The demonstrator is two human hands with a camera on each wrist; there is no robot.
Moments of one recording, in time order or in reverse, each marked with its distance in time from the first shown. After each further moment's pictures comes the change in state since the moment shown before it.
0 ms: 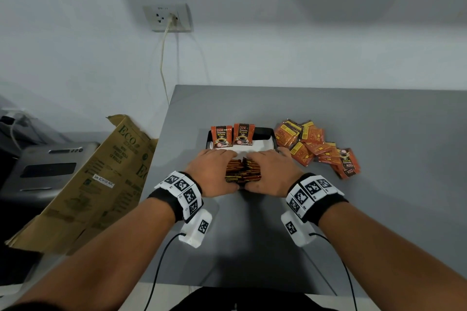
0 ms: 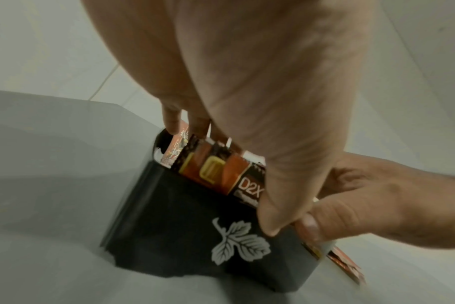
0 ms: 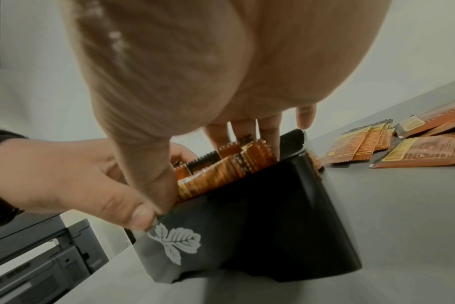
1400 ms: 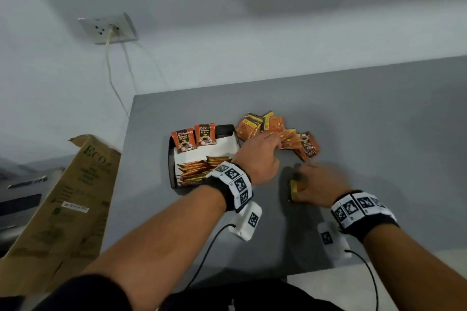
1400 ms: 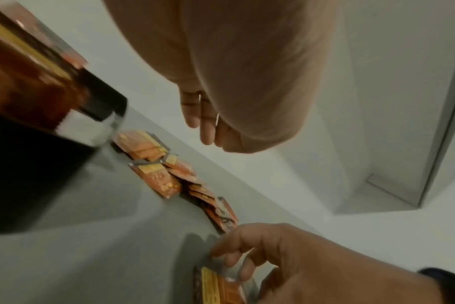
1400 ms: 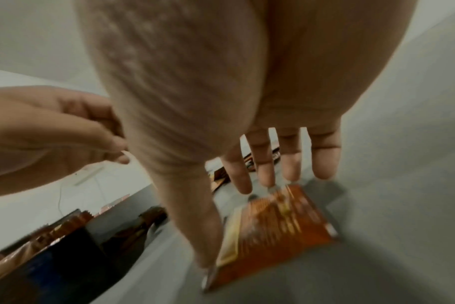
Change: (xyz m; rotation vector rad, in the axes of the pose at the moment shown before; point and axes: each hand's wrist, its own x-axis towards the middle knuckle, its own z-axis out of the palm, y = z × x) left_hand 0.074 0.164 0.008 -0.274 0.129 0.284; right_hand -0.124 0.122 0.020 0.062 -0.079 0.514
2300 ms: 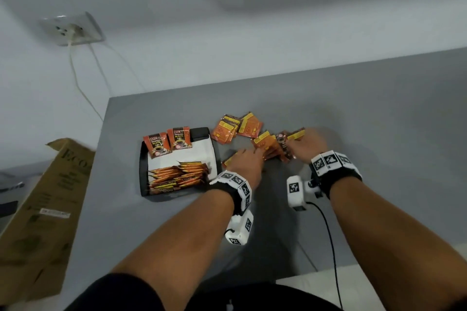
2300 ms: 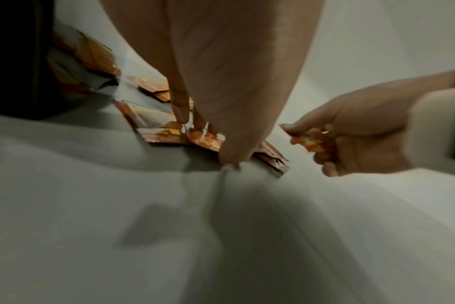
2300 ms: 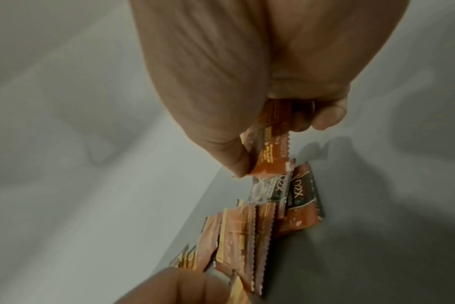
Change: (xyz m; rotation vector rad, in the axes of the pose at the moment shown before) left_hand 0.040 0.003 0.072 0.317 -0.219 -0.207; right_hand 0.068 0.038 -0.053 0.351 0.241 0.091
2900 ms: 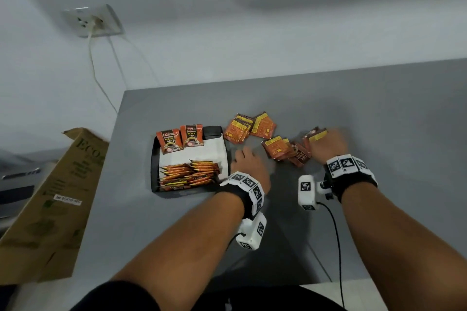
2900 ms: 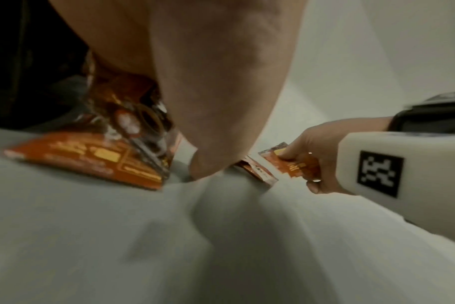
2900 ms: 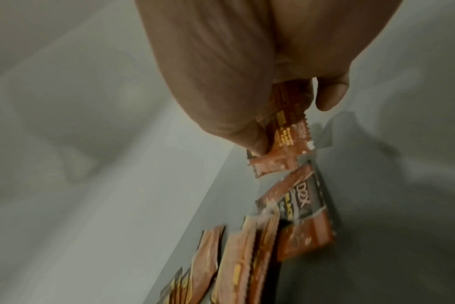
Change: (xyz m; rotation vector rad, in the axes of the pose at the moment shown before) left_hand -0.010 0.003 0.000 0.108 -0.066 -0.338; right_hand 0.044 0.027 0.020 -0.070 0.084 0.182
